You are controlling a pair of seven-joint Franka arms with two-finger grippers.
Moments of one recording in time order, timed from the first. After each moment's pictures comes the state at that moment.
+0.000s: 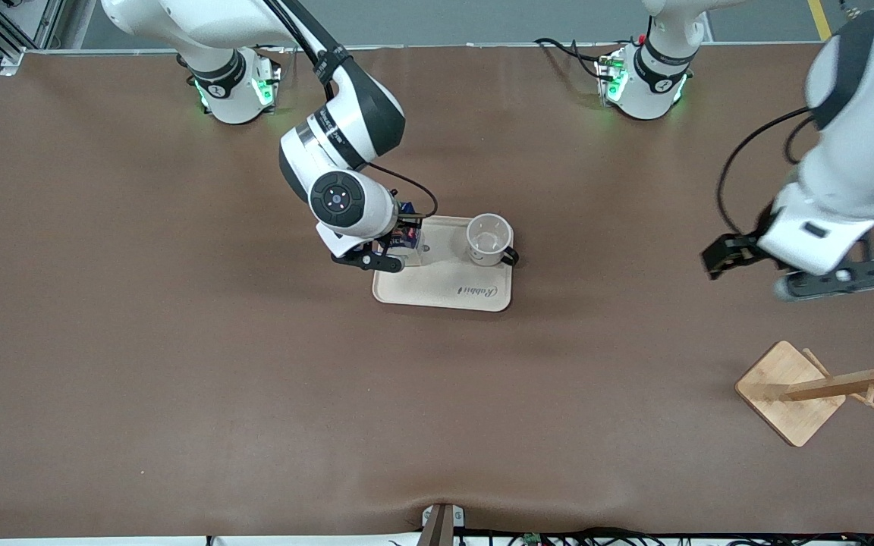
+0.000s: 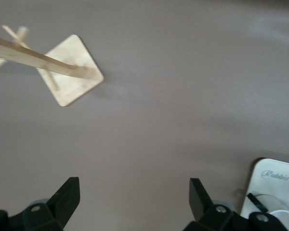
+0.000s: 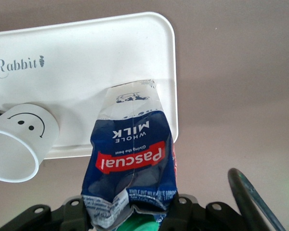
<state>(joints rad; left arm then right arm) 0.25 0.19 -0.47 -1.47 0.19 1.69 -0.34 0.64 0.48 0.03 -1.61 0.30 1.83 0.74</state>
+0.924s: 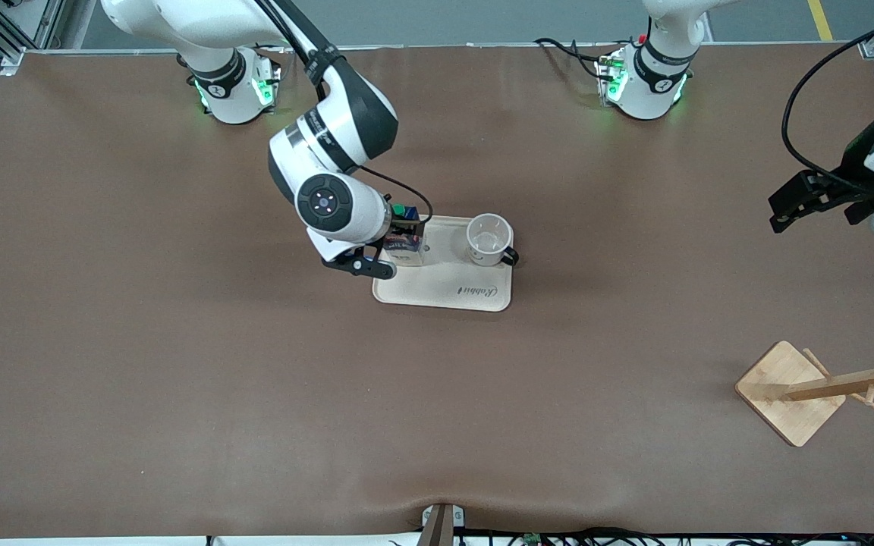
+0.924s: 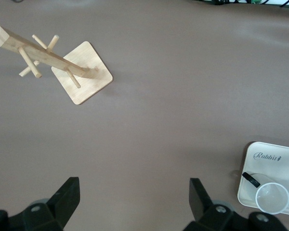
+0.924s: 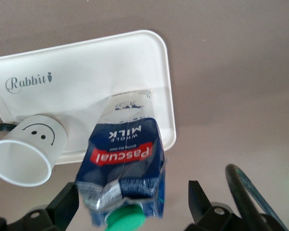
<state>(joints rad) 0.30 0.08 -0.47 -1.41 0.11 1.58 -0.23 0.60 0.48 0.01 -1.51 0.31 1.73 0.78</state>
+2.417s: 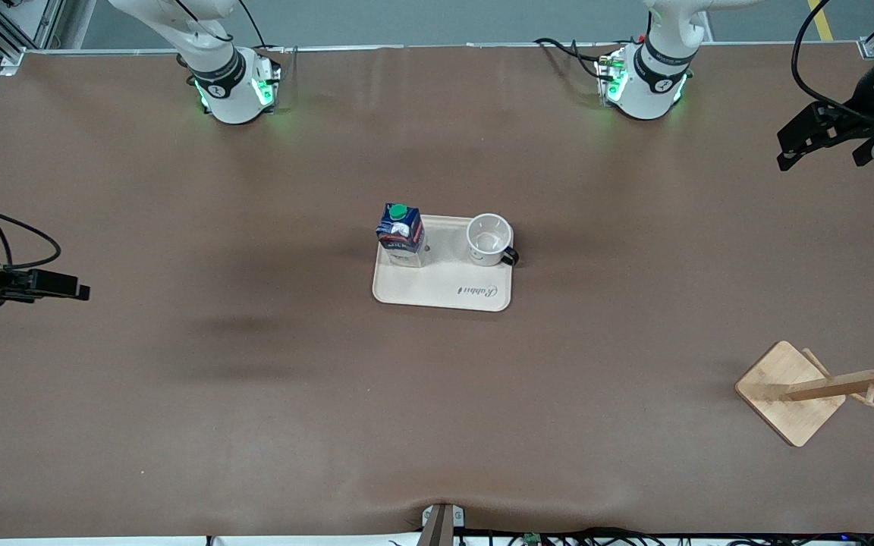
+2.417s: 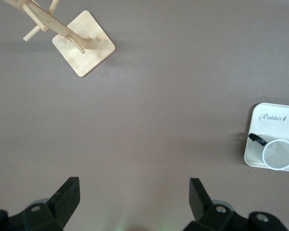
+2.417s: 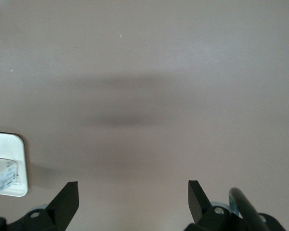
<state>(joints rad) 0.04 -0.10 -0.14 -1.57 0.04 1.49 -0.12 -0.10 0.40 -0.01 -1.22 0.10 1.51 -0.11</state>
